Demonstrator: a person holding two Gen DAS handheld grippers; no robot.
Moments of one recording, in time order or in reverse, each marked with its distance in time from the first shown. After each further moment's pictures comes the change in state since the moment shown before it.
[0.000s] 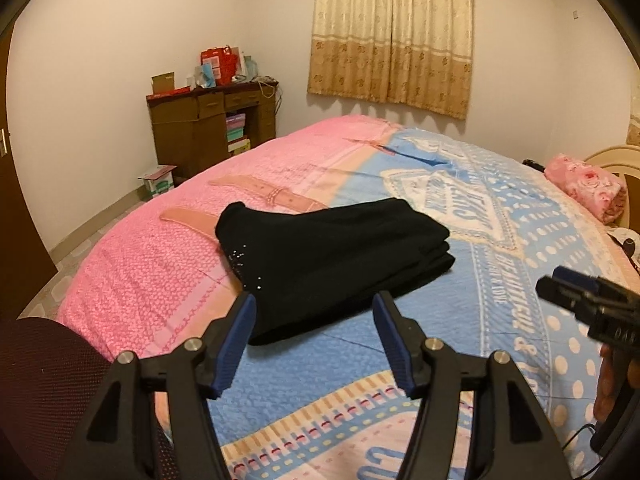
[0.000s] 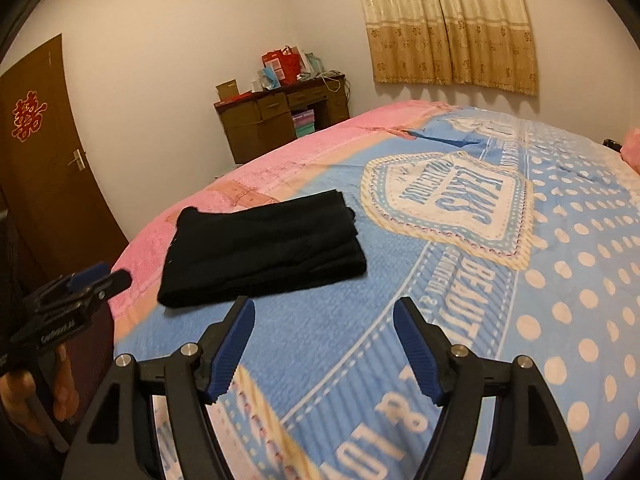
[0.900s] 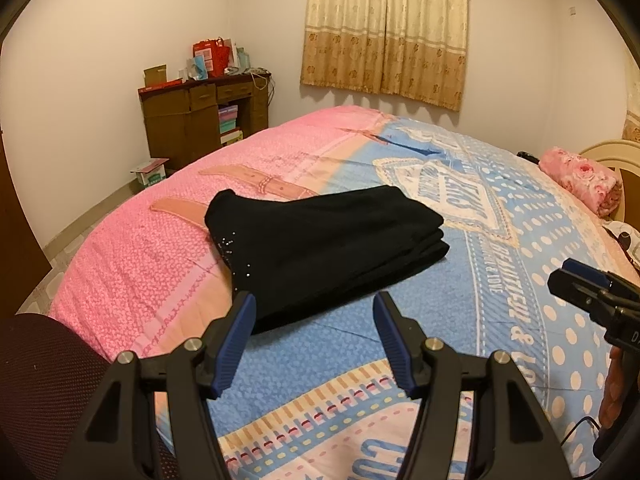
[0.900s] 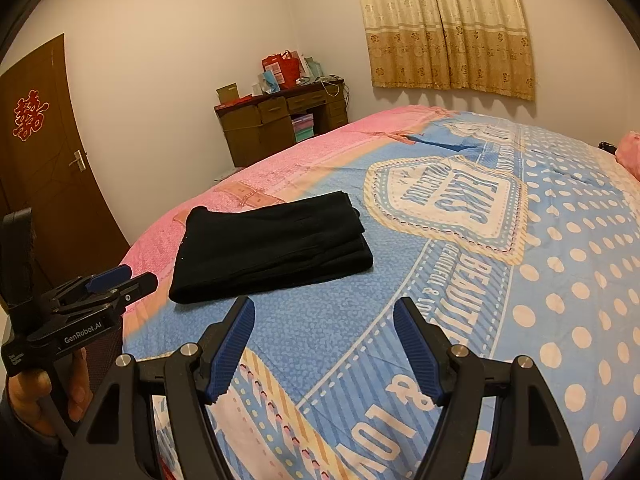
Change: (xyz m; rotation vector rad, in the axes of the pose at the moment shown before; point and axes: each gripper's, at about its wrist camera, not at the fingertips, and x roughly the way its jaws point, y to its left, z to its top) left arm 0.007 -0.004 -0.006 0.008 0.034 -0.016; right arm -0.021 0.012 -0.007 -0.001 -0.018 -0.018
